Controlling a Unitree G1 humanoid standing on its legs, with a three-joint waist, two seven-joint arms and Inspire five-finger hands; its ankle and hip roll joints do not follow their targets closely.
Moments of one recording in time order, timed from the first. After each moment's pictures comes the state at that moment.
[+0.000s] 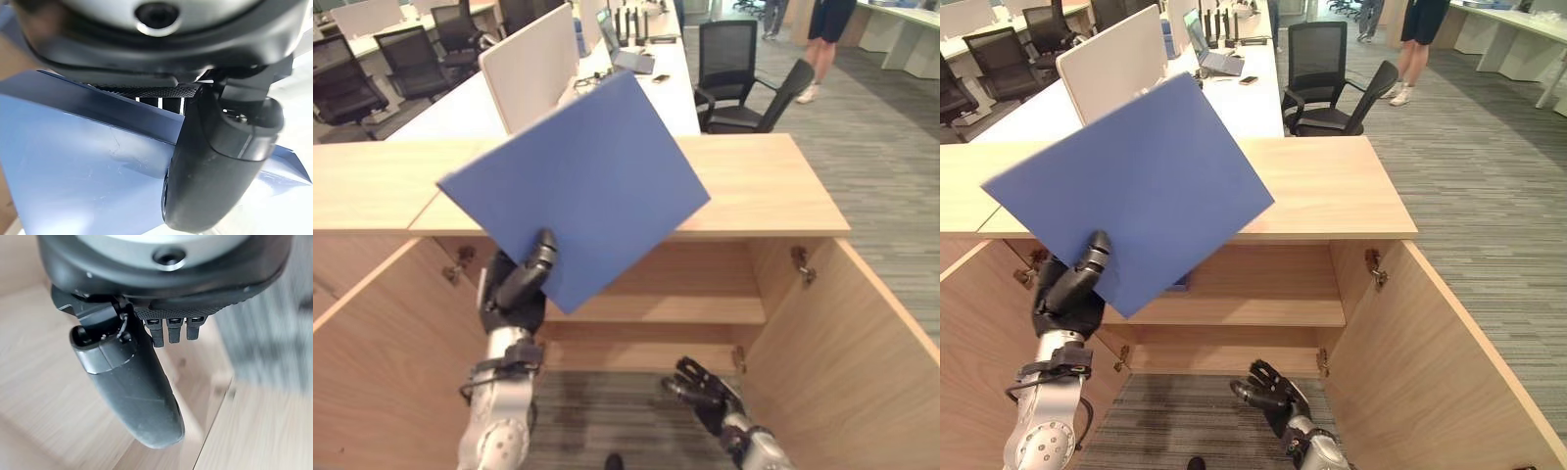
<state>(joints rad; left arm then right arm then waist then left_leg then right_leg) 0.21 0.28 -0.05 -0.28 -1.05 -0.20 0.09 0.11 -0.21 0.45 0.36 0.97 0.01 0.13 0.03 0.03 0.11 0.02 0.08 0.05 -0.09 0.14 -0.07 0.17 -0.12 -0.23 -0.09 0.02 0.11</state>
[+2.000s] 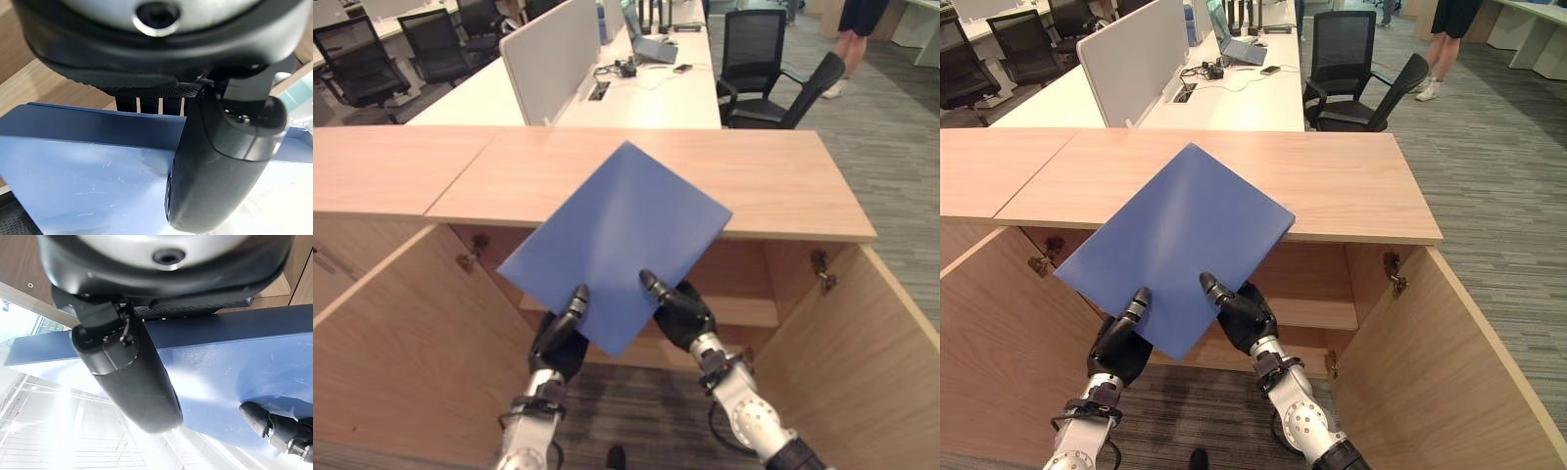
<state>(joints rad) 0.26 0.23 -0.11 -0.07 -1.16 -0.08 -0.12 -0.12 -0.20 0.52 0.12 1.30 -0.15 0.10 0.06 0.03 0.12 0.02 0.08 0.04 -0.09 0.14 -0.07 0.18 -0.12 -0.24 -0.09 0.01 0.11</state>
